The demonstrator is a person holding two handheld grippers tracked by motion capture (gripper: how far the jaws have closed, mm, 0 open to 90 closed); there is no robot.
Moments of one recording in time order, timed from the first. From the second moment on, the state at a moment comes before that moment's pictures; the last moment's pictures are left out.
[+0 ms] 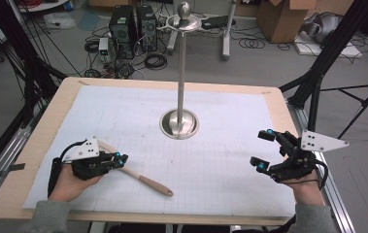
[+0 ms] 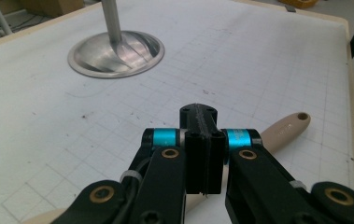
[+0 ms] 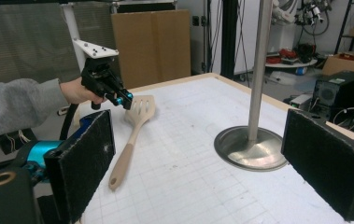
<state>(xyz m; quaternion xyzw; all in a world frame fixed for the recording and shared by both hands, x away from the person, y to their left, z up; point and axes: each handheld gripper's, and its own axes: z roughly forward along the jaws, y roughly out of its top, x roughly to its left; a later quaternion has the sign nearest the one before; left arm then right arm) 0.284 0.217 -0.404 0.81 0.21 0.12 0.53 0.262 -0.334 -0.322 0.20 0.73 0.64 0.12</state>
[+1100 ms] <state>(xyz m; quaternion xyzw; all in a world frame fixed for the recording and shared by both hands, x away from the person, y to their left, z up) 0.270 0.201 -0.438 0.83 0.19 0.07 0.52 0.265 -0.329 -0.323 0.19 0.74 0.64 0.11</state>
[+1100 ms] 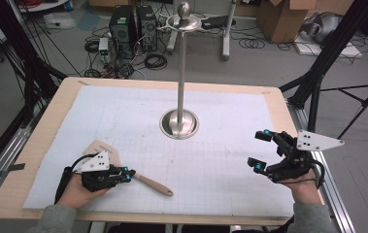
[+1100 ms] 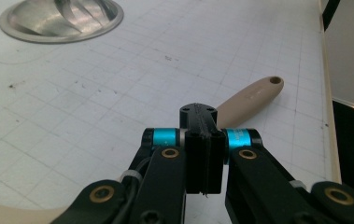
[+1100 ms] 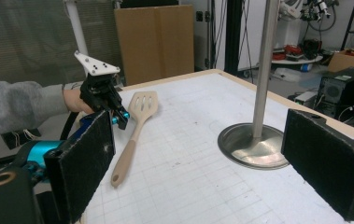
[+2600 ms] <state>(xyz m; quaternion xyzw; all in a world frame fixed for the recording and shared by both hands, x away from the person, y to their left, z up) 0.276 0.173 -0.450 0.87 0.19 0.02 0.45 0.262 -0.330 -0.323 0.19 0.74 0.64 0.11</state>
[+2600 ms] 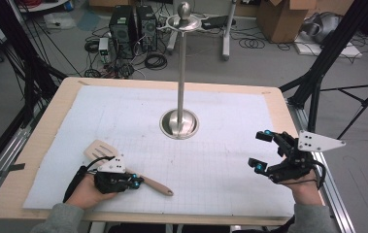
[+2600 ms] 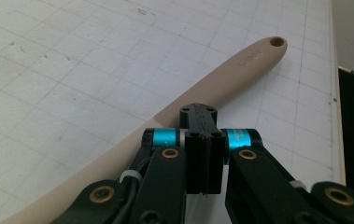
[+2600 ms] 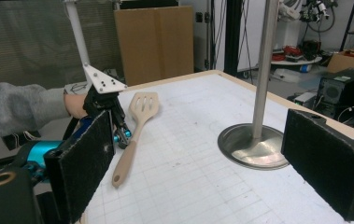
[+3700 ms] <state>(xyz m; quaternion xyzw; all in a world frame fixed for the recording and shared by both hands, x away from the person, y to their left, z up) 0.306 0.157 -0.449 0.86 0.24 0.07 0.45 0.261 -0.330 -0.324 0.19 0.74 0.64 0.11</state>
